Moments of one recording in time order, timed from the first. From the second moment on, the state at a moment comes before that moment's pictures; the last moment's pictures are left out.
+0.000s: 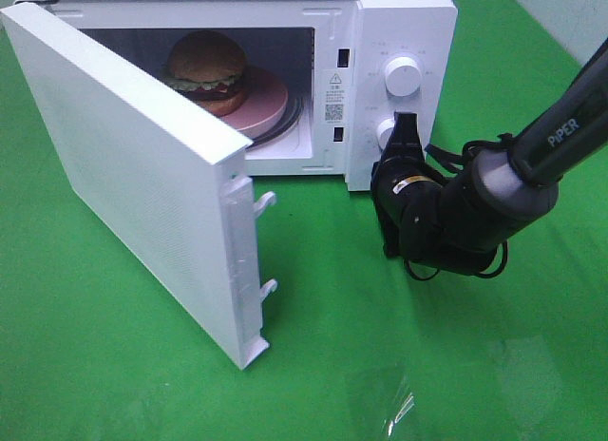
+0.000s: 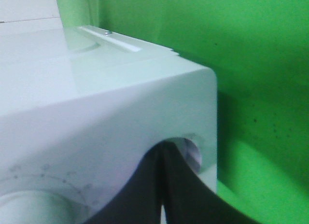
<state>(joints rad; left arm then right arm) 0.03 0.00 -0.52 0.04 1.07 -0.10 0.56 2.18 -0.92 0.64 -0.92 1.40</state>
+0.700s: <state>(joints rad) 0.03 0.00 -0.52 0.04 1.07 -0.10 0.58 2.00 -0.74 0.50 -0.88 1.48</state>
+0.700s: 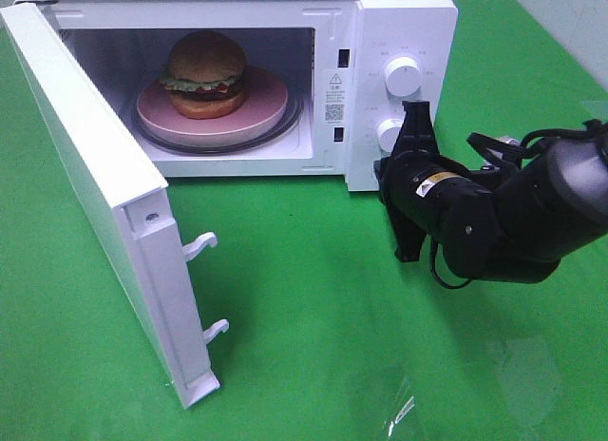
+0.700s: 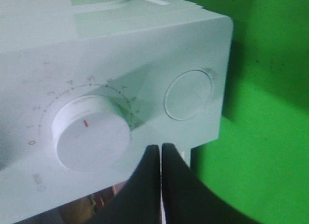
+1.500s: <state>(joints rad) 0.03 0.00 -0.52 0.04 1.07 -0.10 0.58 1.64 -0.64 0.44 -0.43 0.87</state>
